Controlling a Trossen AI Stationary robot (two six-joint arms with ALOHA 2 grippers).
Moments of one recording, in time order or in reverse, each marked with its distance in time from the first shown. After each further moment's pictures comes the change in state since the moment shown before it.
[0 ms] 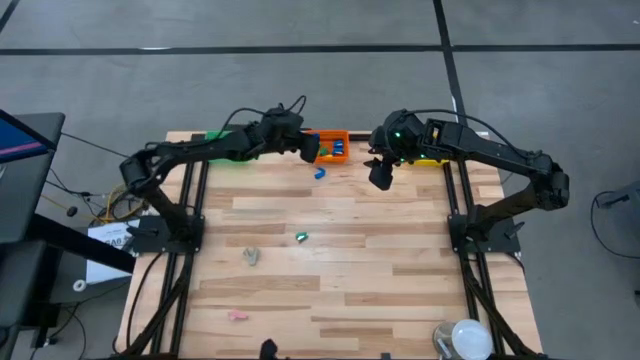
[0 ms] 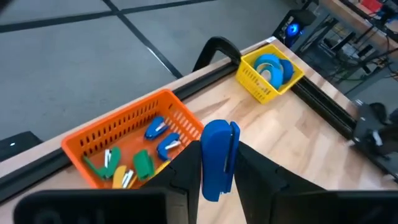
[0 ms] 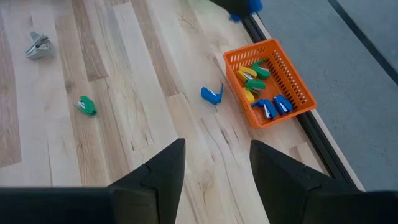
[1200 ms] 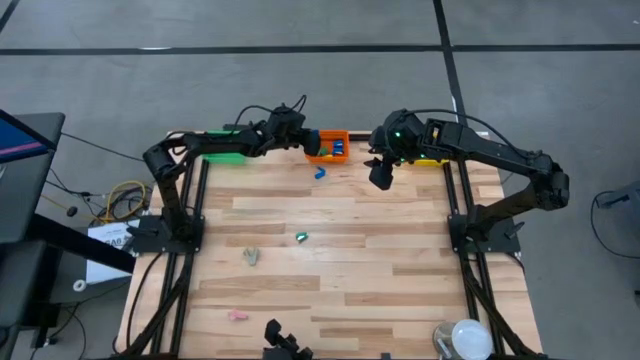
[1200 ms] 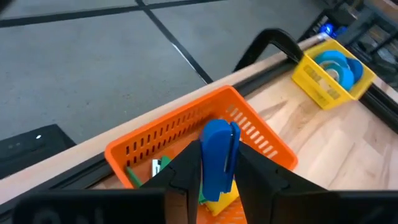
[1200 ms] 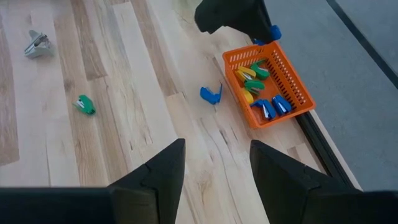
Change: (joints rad) left arm 0.103 0.219 -0.001 0.183 0.014 0.027; right arm -0.002 0.000 0.000 0.000 0.002 -0.012
